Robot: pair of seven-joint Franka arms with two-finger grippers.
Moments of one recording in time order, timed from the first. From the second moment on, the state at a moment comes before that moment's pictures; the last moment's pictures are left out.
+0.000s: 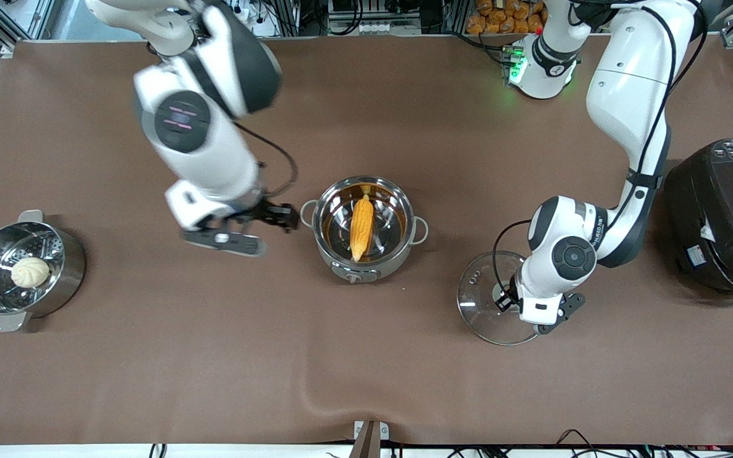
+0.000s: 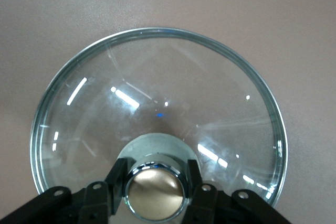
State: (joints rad) left arm -0.17 0.72 -0.13 -1.56 0.13 2.29 -0.98; right arm 0.48 0.38 -0.07 -1.29 0.04 1.68 0.69
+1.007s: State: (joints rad) left arm -0.10 0.23 -0.14 -1.55 0.12 1.79 -0.56; right arm 0.03 0.08 -0.06 -1.56 -0.03 1.63 -0.01
